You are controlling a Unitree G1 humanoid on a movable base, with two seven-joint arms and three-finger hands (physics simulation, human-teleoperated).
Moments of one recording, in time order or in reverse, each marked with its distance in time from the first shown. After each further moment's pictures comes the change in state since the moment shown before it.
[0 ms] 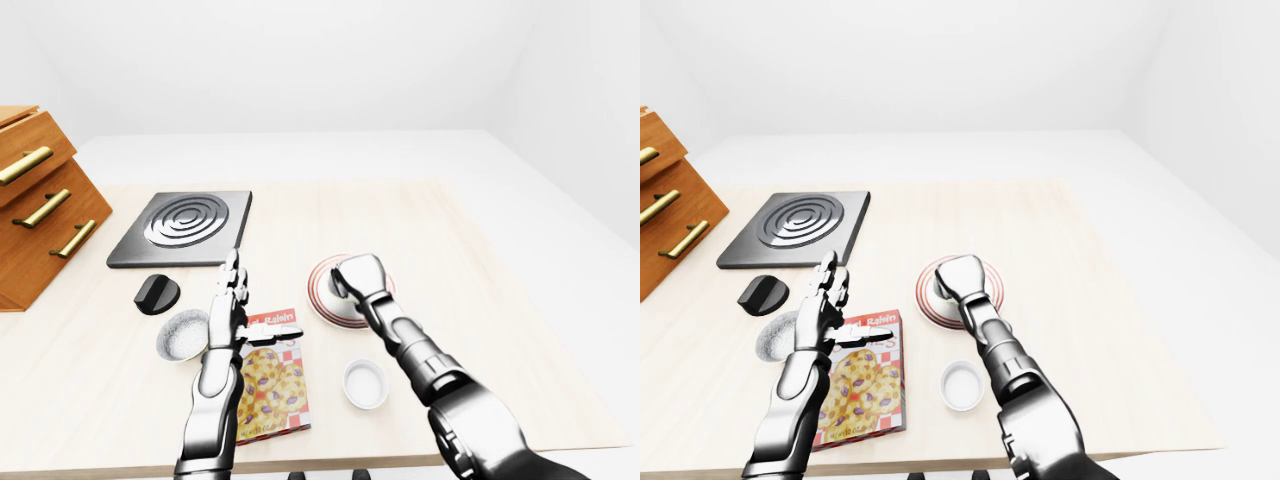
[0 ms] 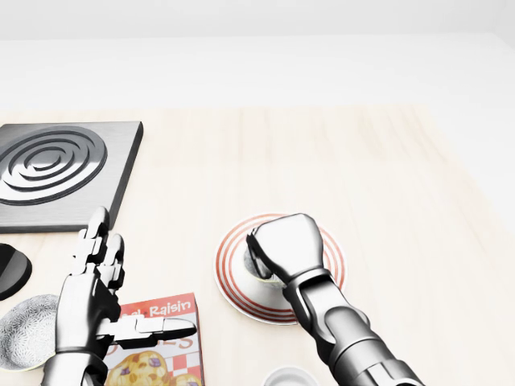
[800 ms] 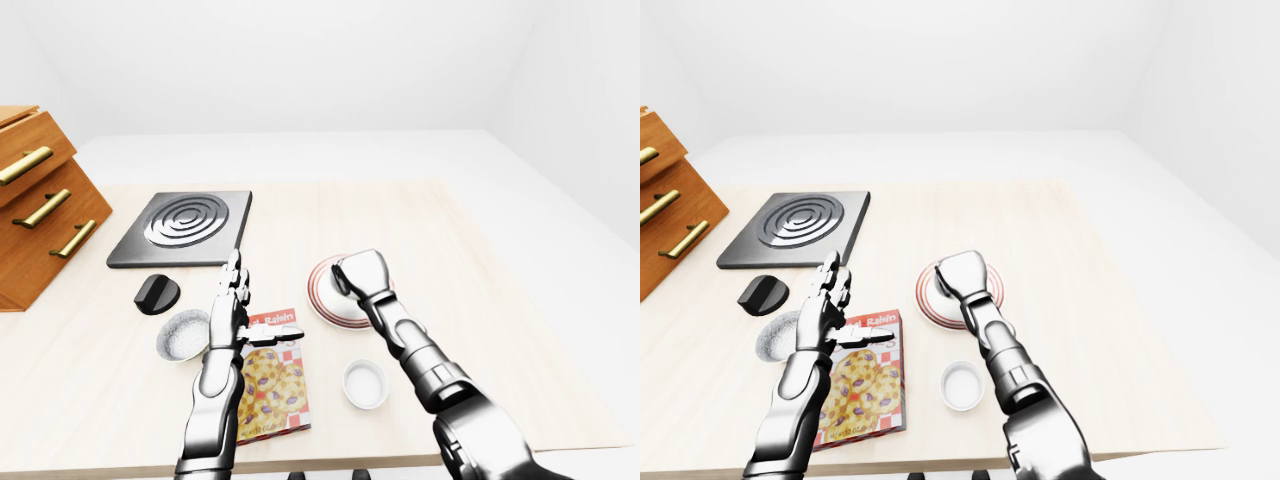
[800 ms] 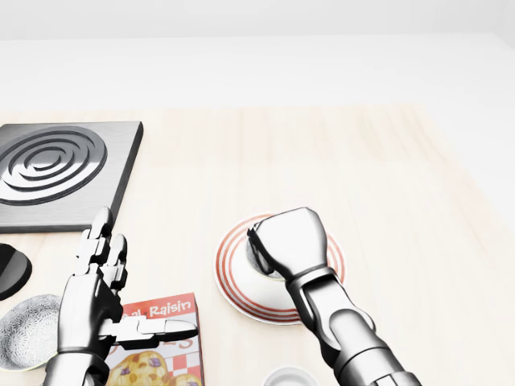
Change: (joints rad) left arm -0.003 0.001 -0.003 0.015 0.003 -0.011 -0.012; right arm 0.075 -0.013 -0.013 -0.170 -0.060 0.000 0.000
